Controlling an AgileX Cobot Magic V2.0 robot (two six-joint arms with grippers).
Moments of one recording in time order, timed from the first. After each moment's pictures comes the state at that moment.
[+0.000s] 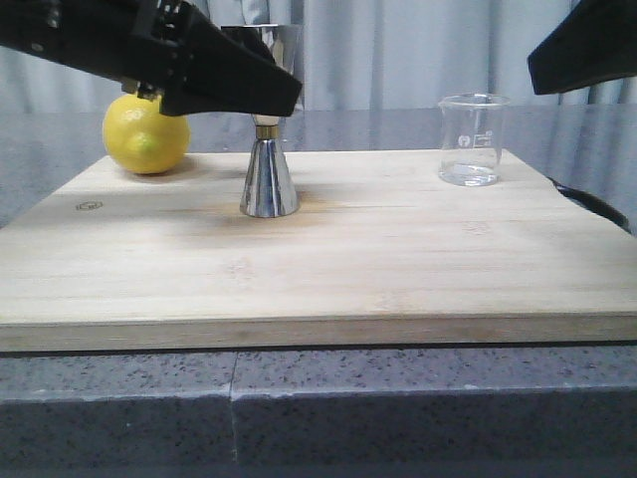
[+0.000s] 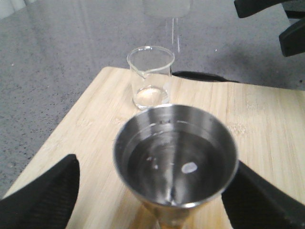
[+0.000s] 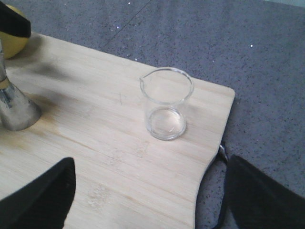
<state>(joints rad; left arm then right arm) -0.32 1.65 -1.05 -1.53 0.95 2.05 0.37 0.92 -0.54 0.02 0.13 -0.11</state>
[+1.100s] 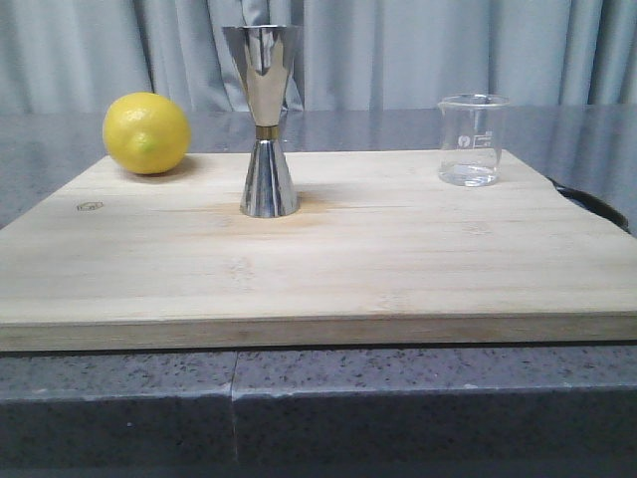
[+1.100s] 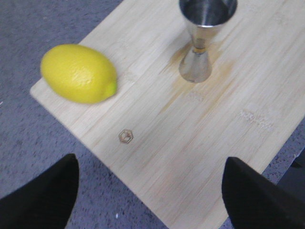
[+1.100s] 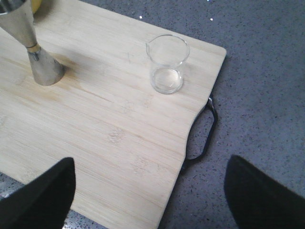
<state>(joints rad) -0.32 1.14 -1.23 -0.32 1.10 0.61 0.37 0.81 -0.85 0.02 0.77 -0.09</state>
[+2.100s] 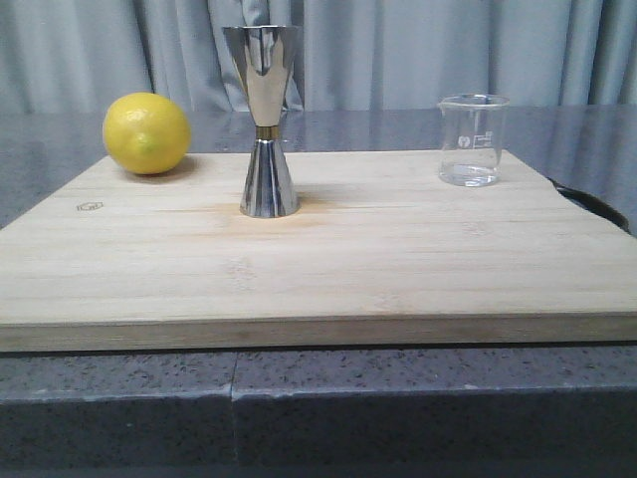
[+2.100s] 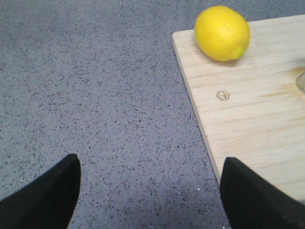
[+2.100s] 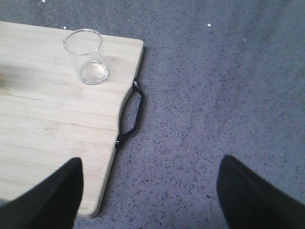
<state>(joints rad) -0.32 0.57 -0.78 0.12 0.90 -0.12 0.37 0.56 -0.75 -0.27 0.87 0.21</state>
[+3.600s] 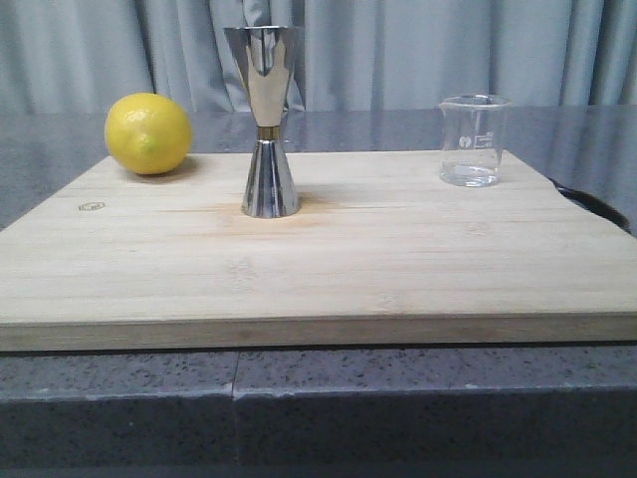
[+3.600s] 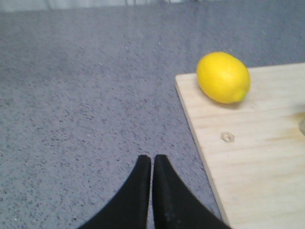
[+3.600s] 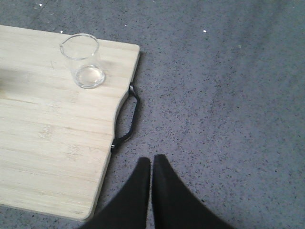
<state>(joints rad) -0.21 0.45 -0.57 0.10 0.57 -0.11 0.37 0.56 -0.75 -0.29 0.86 0.22</state>
